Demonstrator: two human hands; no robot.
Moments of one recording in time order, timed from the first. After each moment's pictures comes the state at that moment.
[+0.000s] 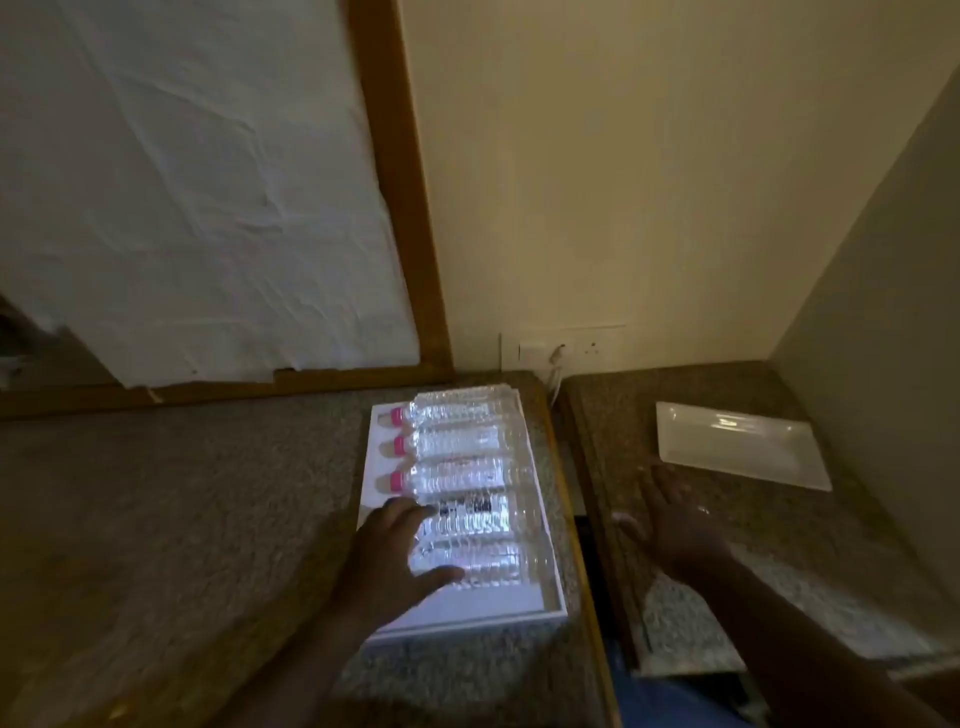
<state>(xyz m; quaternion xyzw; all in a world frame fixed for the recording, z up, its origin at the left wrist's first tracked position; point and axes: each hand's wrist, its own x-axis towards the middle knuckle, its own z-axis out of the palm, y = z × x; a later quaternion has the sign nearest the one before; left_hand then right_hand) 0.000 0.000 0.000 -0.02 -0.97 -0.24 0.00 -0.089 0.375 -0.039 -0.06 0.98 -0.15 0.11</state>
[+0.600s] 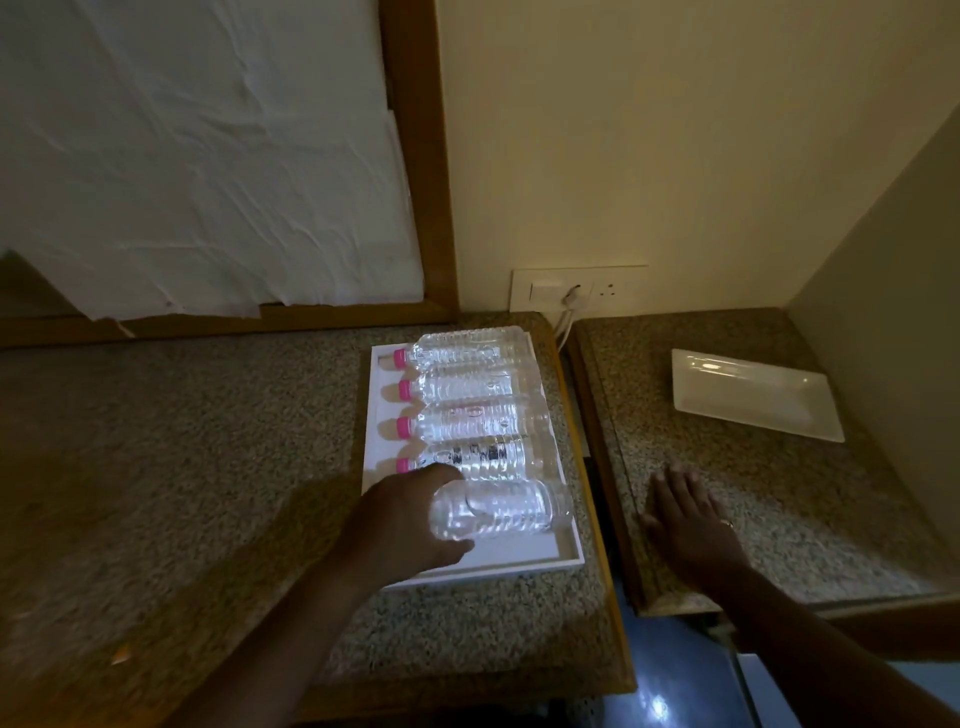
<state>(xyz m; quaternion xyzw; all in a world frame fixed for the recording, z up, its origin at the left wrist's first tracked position) 0.005 -0.005 0.018 -0.08 -0.95 -0.29 -0.05 -0.044 0.392 -0.111 -0.05 0.98 -0.05 0.16</state>
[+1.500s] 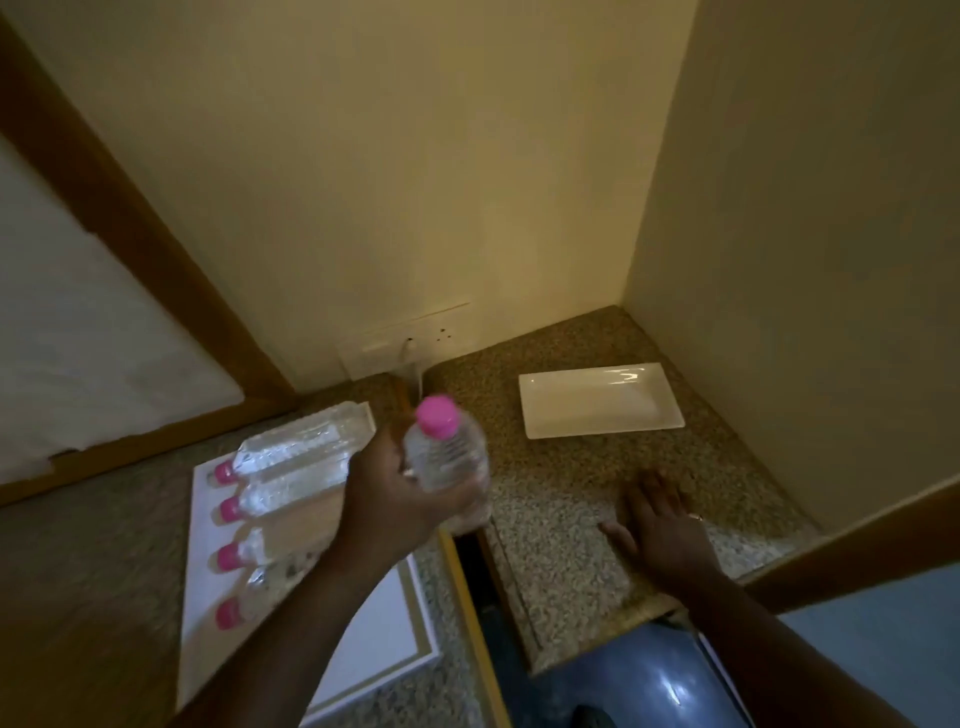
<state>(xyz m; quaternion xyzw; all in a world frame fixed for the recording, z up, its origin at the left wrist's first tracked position) -0.091 0.192 0.097 -0.10 -0.84 -0.53 0.03 -0.052 0.514 -0.105 0.05 0.99 -0.11 0.10</state>
